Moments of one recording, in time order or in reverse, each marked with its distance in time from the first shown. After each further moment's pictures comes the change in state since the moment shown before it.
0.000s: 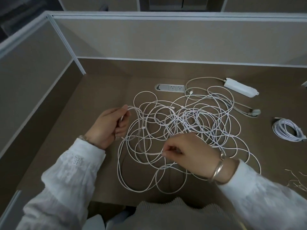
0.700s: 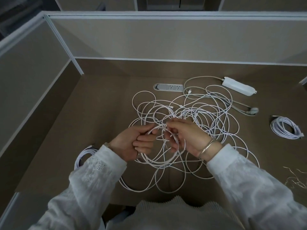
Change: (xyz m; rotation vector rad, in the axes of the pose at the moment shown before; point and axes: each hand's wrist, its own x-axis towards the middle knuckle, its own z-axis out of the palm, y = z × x) left_hand 0.000 -0.032 0.038 -0.344 -0.520 -0.569; right_hand 0.036 0.023 0.008 1.315 0.079 0.484
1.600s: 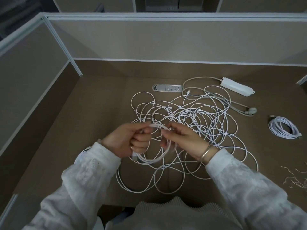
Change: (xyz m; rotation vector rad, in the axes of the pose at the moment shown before) left_hand -0.010 0.010 -0.007 0.163 -0.107 0.029; right_hand 0.011 0.025 -0.018 -0.269 -0.149 -0.261
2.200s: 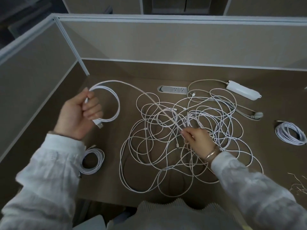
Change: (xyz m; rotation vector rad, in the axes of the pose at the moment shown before) left_hand -0.082 0.060 -0.063 -0.205 0.141 0.625; right_hand 0.016 0.053 -0.043 -0.957 0.392 -0.254
